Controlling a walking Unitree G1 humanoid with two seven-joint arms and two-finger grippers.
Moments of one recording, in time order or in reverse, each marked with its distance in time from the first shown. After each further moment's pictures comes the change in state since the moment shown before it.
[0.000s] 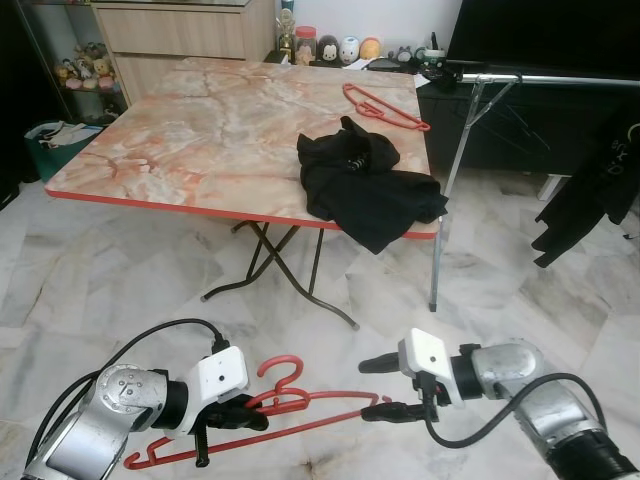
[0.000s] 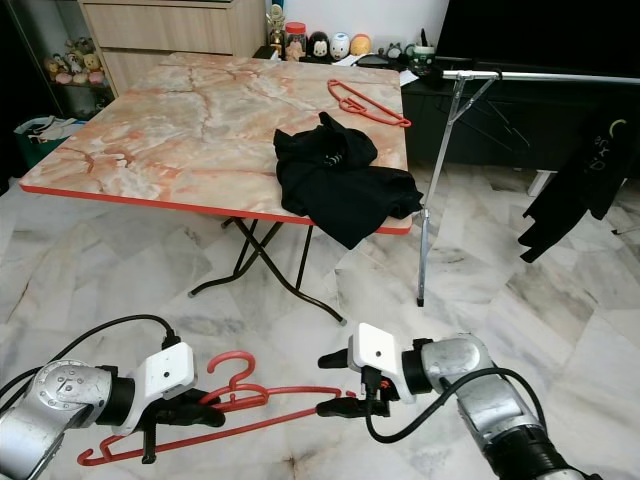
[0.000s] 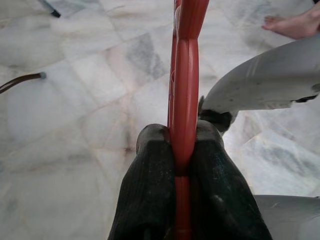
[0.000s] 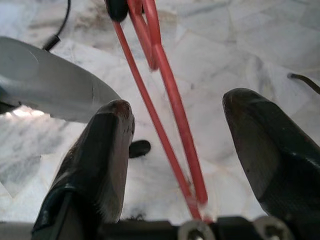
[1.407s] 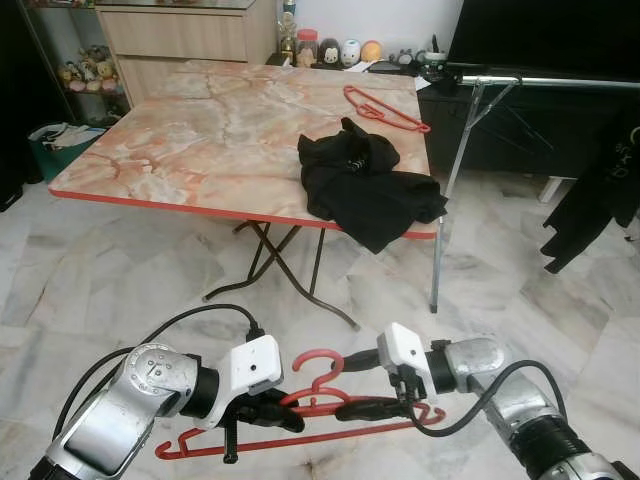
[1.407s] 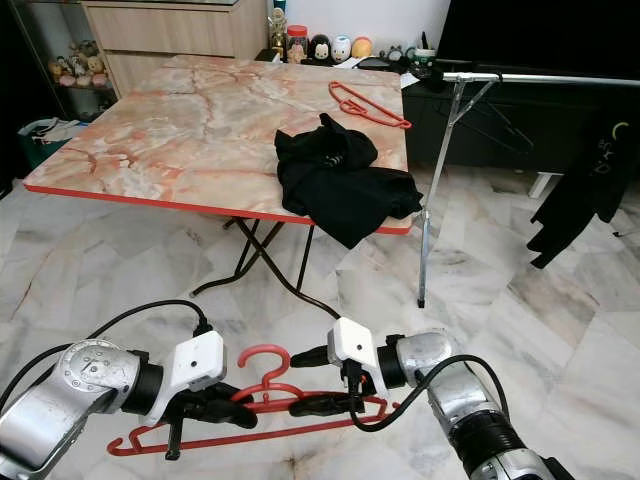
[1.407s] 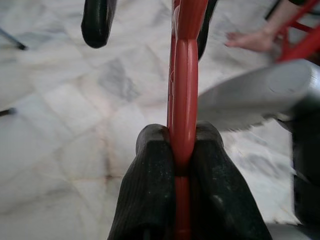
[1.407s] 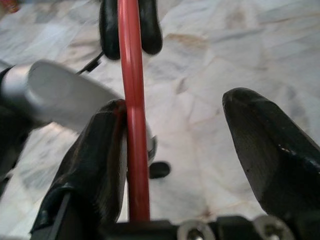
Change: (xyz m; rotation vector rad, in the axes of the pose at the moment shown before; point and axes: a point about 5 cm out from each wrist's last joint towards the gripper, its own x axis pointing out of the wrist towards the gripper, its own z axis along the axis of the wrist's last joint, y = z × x) left arm 0.010 -0.013 0.040 0.045 -0.050 -0.150; right arm 0.019 -0.004 0.005 -0.003 -0.092 0.145
